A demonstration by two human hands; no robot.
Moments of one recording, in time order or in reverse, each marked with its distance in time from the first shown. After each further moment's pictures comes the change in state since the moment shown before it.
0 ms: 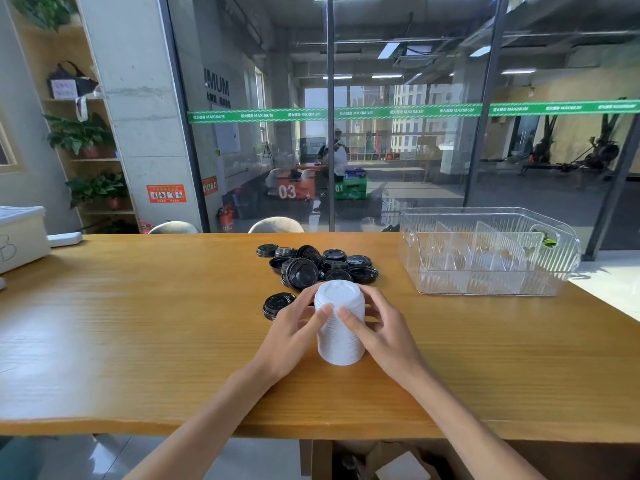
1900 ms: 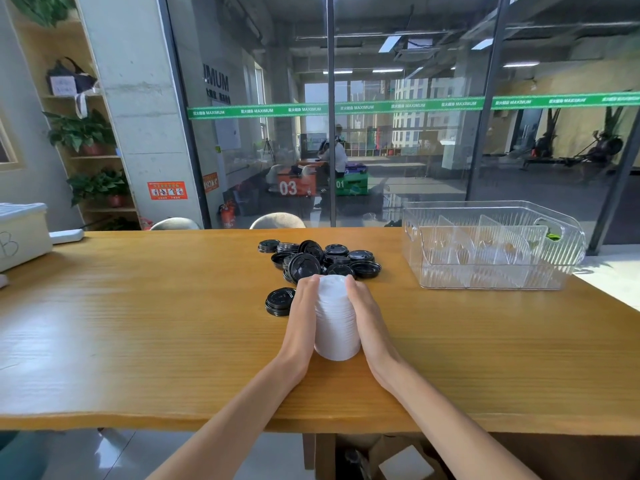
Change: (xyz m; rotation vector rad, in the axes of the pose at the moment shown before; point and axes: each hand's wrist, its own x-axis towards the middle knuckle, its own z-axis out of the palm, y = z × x) left_hand 0.016 -0.003 0.035 -0.467 0.298 -0.335; right_hand 0.013 -0.011 0.039 0.359 0.058 0.277
